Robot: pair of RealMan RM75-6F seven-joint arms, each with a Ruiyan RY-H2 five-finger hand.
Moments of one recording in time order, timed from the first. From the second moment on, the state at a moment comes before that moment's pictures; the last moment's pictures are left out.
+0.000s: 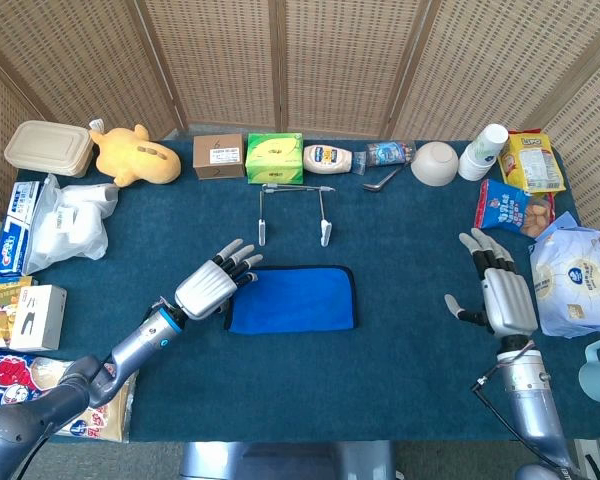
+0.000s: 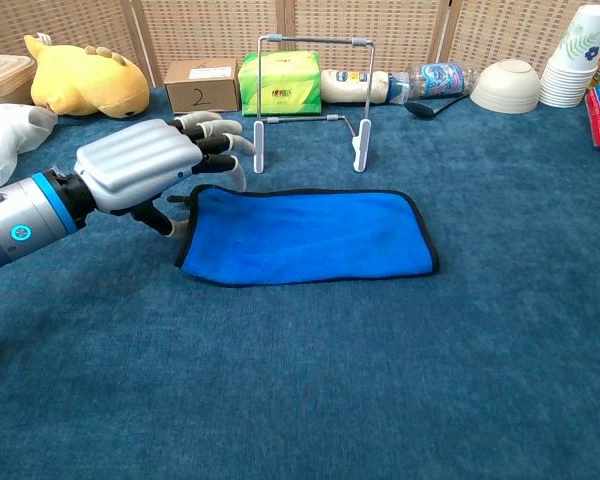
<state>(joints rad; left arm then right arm) -0.78 -1.87 0.06 -0.65 1.73 1.27 -0.14 0.36 -1.19 0.24 -1.91 -1.10 1.29 -0.16</state>
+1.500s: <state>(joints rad) -0.84 -1.87 0.02 -0.65 1.72 1.32 -0.17 0.34 -1.18 0.24 -1.90 -1.11 1.30 -0.11</state>
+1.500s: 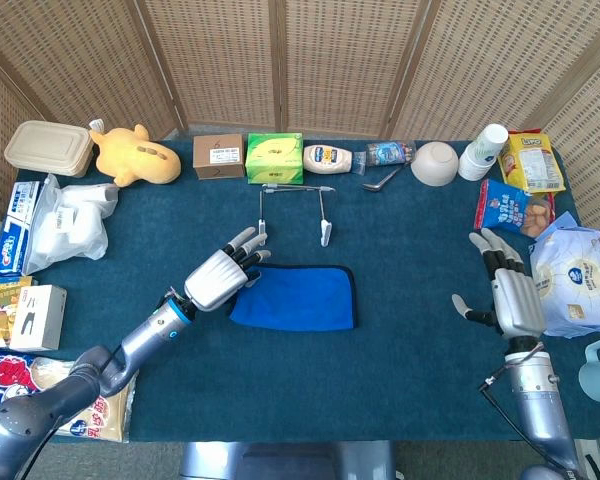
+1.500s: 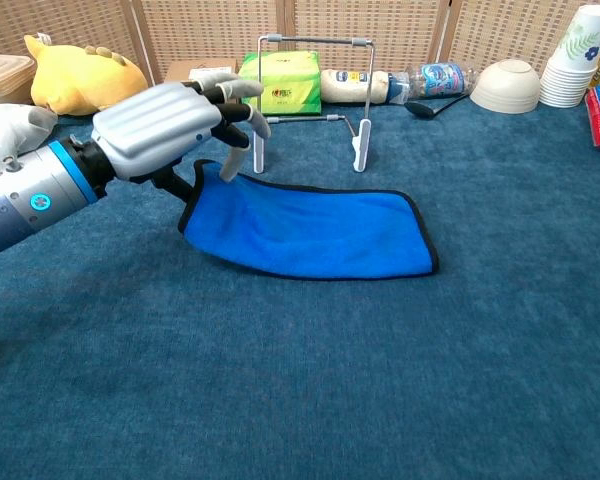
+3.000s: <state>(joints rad) -1.06 -1.24 -0.48 -1.73 0.84 0.99 0.38 0.24 -1.23 0.17 -1.71 -1.21 1.29 0.14</state>
